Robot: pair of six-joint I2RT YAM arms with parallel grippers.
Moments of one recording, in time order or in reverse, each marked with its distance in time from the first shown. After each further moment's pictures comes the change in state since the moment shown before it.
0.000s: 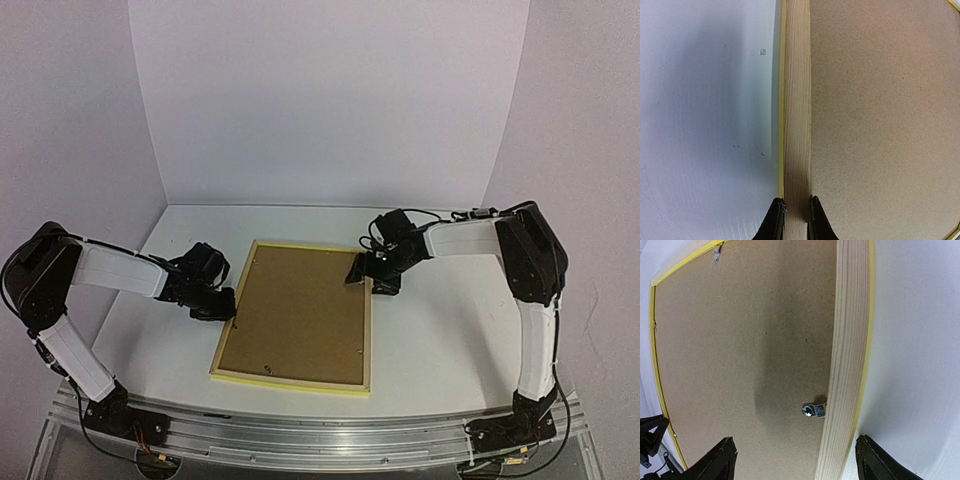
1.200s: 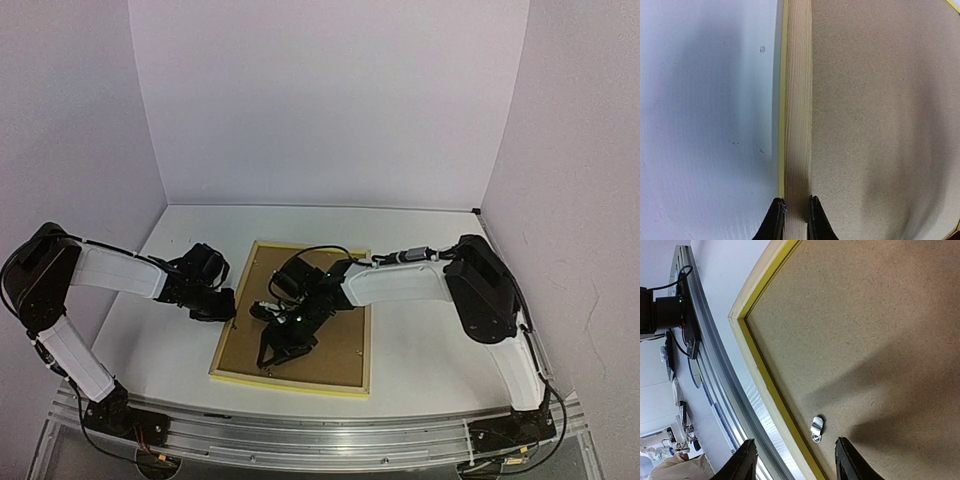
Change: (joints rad) left arm -0.002 -0.004 -0.010 0.008 0.004 -0.005; right arm 0.495 0.174 0.273 -0.155 -0.367 -0.251
